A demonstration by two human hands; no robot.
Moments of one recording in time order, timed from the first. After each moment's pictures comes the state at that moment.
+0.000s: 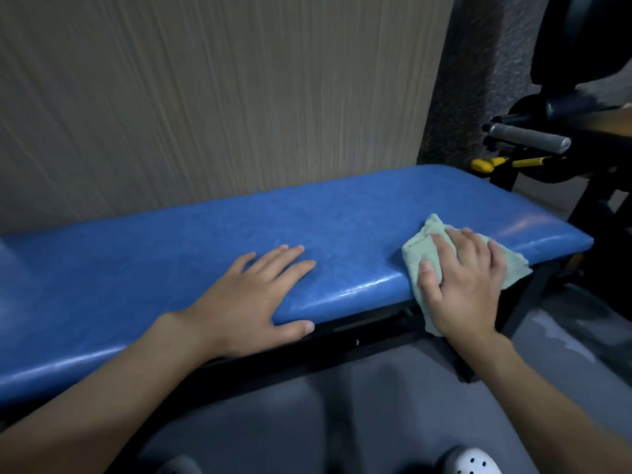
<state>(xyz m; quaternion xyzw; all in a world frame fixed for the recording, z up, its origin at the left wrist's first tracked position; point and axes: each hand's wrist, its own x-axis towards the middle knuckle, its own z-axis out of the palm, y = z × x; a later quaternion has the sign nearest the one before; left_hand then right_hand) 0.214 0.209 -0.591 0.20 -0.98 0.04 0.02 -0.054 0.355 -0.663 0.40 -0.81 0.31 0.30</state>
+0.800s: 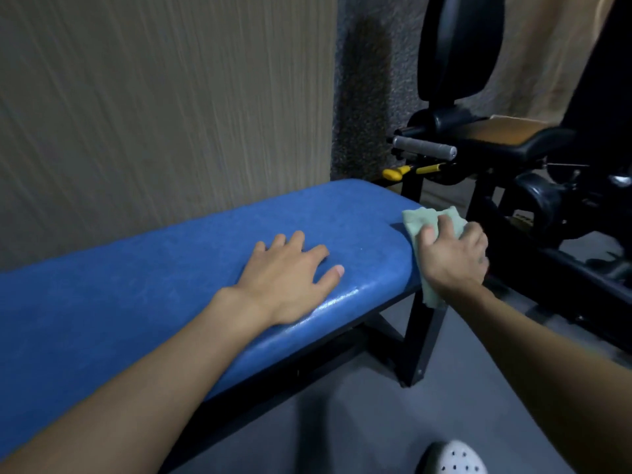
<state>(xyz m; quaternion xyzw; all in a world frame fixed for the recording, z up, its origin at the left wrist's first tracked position) 0.036 0.233 -0.570 0.18 -0.98 0.05 0.06 -0.174 0.381 -0.624 0.13 -0.93 0.31 0.12</state>
